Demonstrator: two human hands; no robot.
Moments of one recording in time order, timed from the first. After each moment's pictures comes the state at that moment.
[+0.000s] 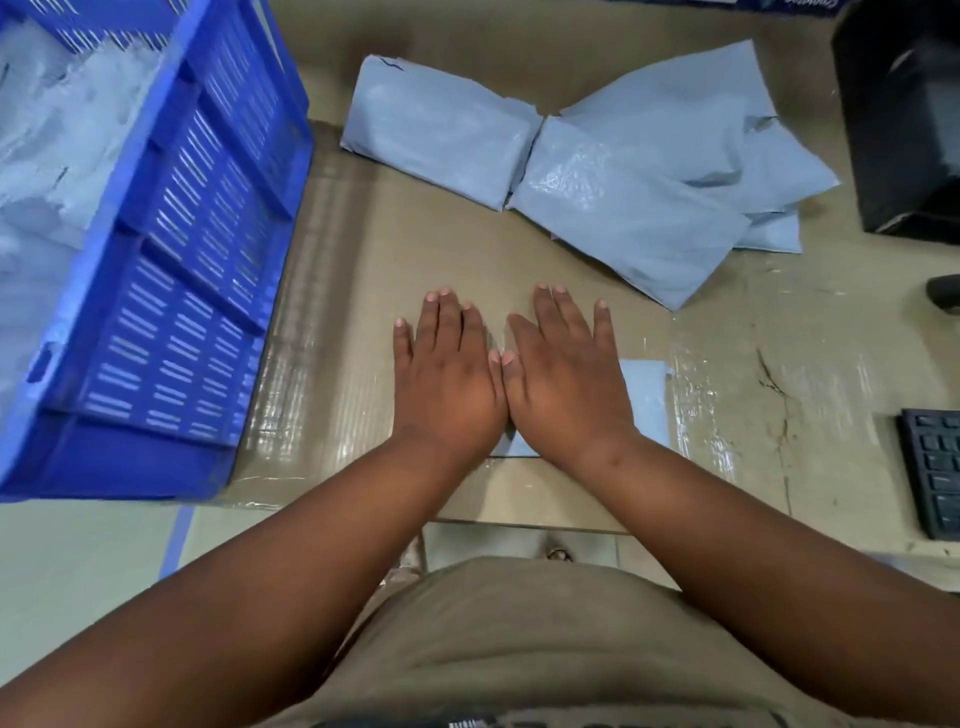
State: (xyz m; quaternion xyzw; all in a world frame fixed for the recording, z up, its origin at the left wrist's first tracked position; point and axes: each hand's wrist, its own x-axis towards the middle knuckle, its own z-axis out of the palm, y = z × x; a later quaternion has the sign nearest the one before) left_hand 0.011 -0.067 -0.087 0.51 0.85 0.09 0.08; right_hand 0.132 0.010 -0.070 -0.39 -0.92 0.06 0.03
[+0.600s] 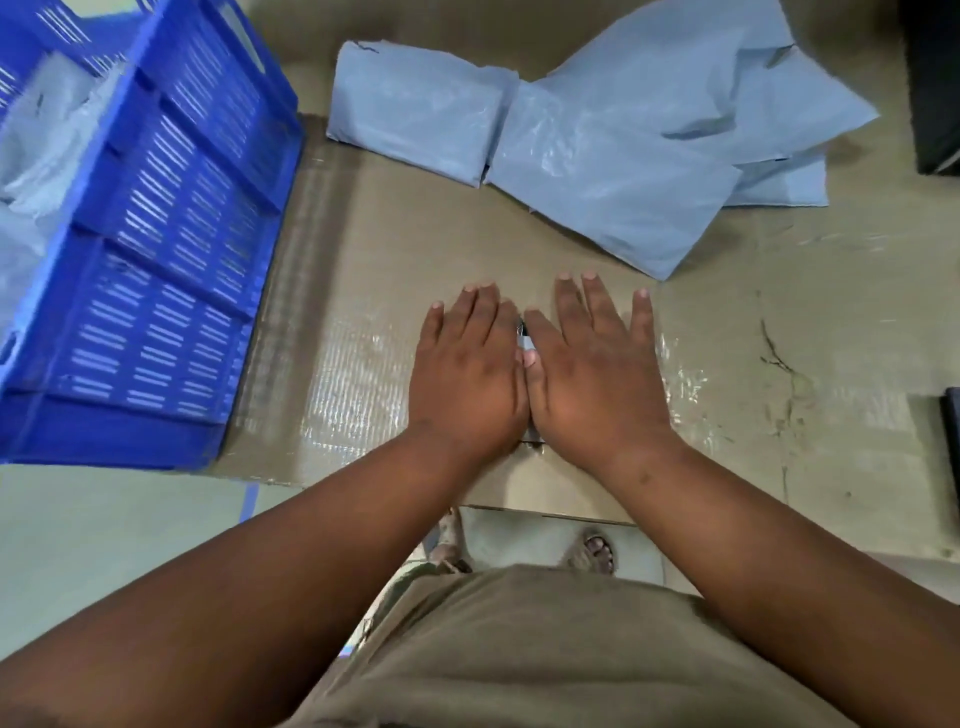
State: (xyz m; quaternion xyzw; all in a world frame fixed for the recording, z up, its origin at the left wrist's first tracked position) left_hand 0.066 -0.048 -0.084 0.57 0.82 0.06 0.01; right_hand 0.199 0.031 -0.074 -0.37 -0.93 0.04 0.04
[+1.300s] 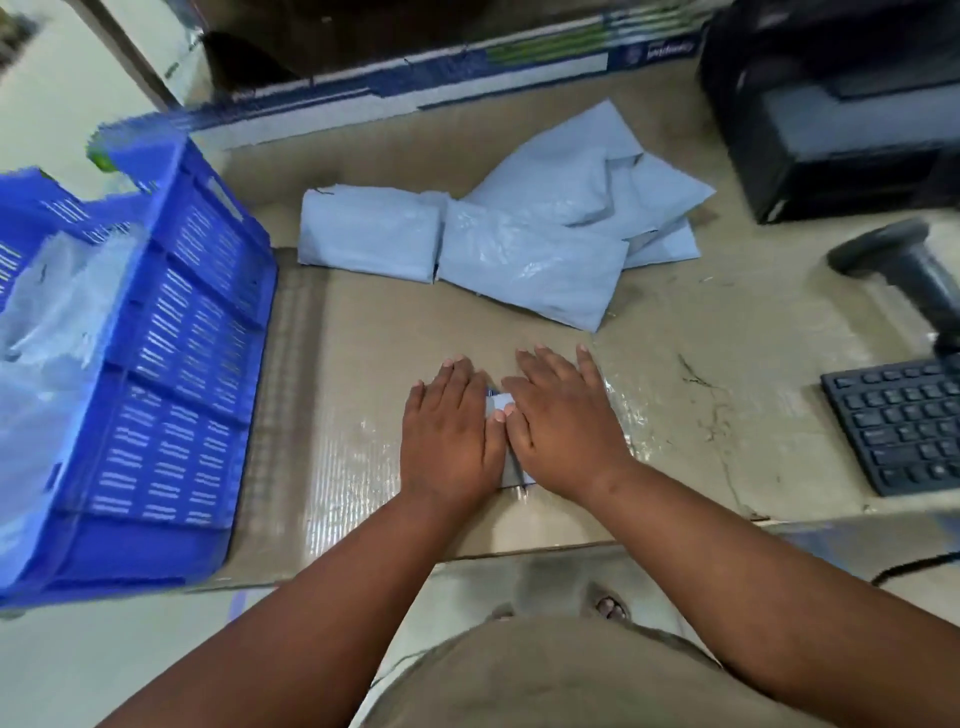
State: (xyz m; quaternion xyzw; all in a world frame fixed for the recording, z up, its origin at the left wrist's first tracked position) left_hand 0.061 -0.059 -0.080 0.61 0.79 0.10 0.04; right_hand 0.209 0.027 -0.080 -0.39 -0.91 0.10 0.09
